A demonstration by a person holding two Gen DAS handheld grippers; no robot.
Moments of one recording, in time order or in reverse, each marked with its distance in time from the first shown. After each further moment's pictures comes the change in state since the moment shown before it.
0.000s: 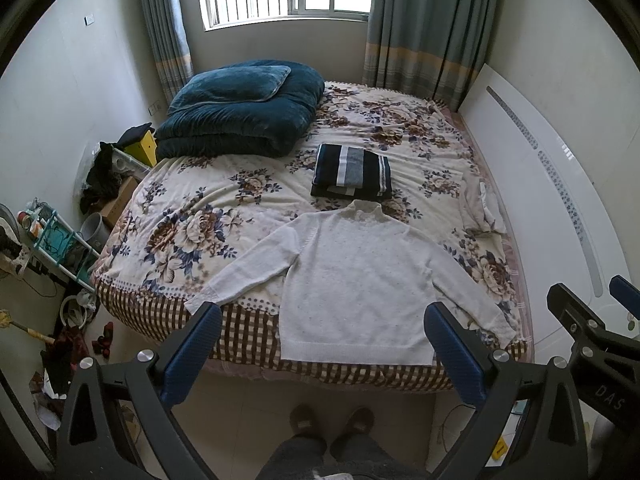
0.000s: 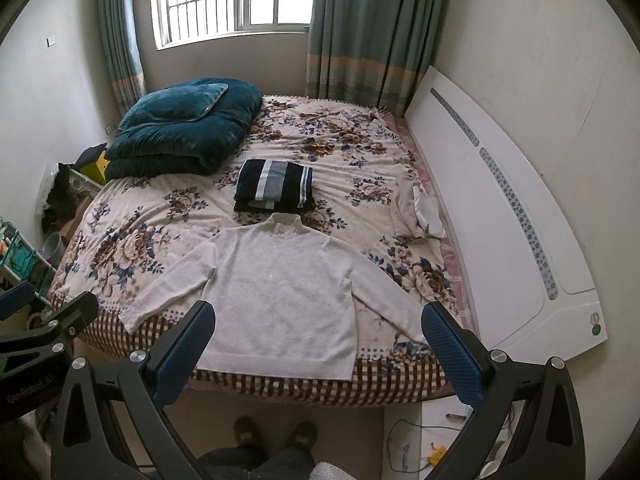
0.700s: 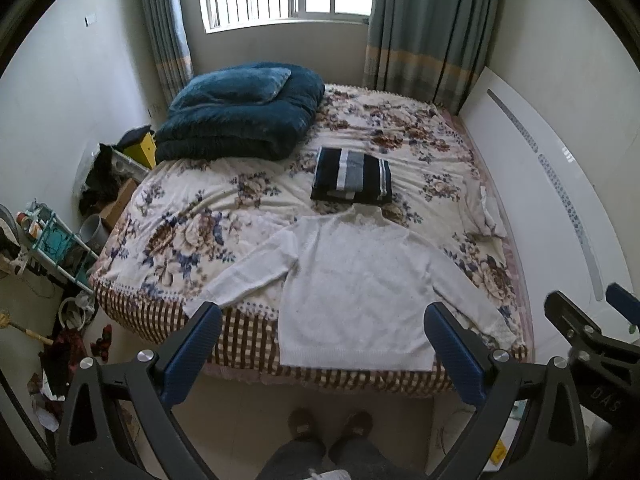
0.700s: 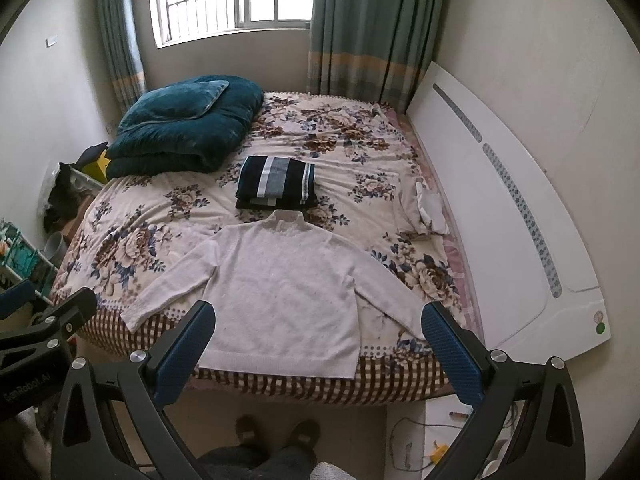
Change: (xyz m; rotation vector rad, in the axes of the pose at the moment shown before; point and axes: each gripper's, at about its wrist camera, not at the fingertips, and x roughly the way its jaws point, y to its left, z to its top) left arm 0.001 0.006 0.008 -0.001 -0.028 0.003; right arm 0.001 0.002 0.009 0.015 0.015 0.011
